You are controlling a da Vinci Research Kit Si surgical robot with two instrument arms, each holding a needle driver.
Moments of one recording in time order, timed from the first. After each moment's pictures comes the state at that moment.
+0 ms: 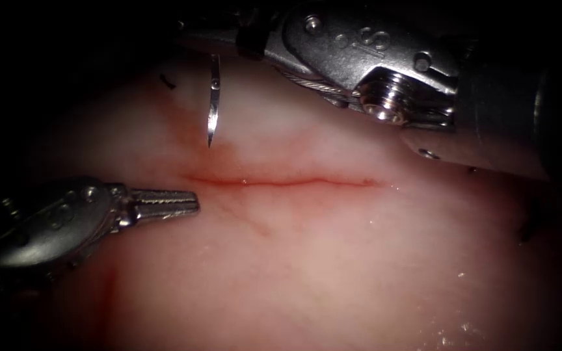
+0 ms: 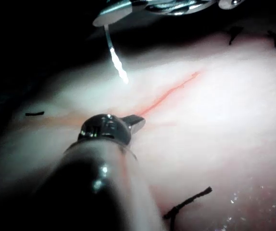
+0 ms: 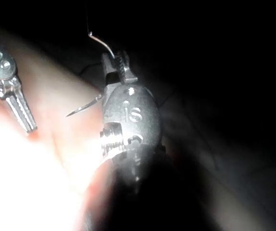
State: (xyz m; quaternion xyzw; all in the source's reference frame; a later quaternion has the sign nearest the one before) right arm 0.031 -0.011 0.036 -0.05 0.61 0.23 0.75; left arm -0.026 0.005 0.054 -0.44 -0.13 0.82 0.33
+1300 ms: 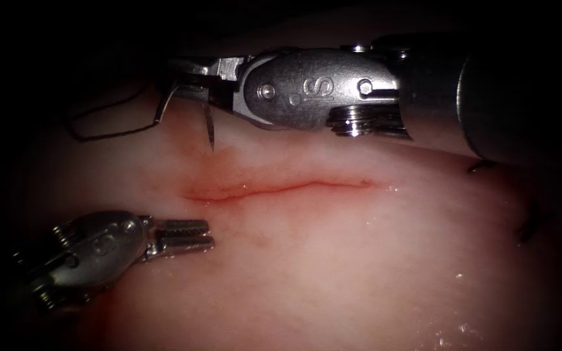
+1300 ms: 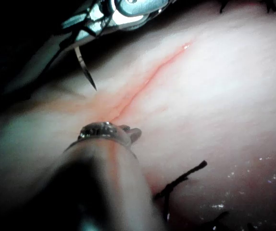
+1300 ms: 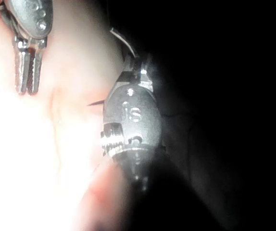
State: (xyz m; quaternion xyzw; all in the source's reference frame) right arm 0.033 -0.015 0.042 -0.13 0.59 0.05 0.79; left arm -0.026 0.001 0.058 -0.37 -0.14 0.85 0.34
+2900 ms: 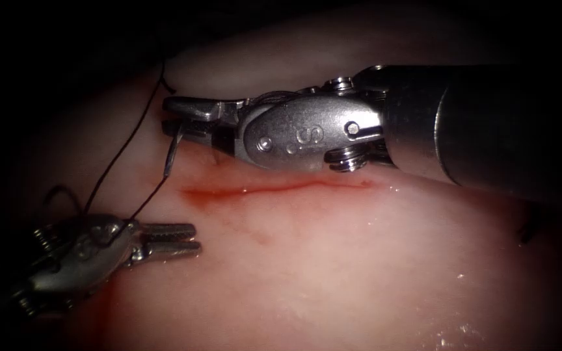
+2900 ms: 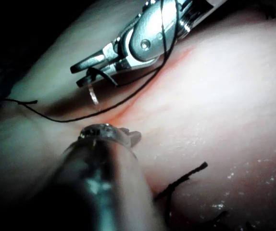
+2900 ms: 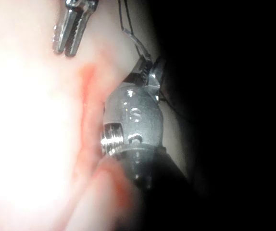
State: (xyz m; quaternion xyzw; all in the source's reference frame) right arm 0.033 -0.020 0.045 -0.18 0.60 -0.02 0.78; left arm -0.025 0.001 0.057 -0.37 -0.15 0.85 0.34
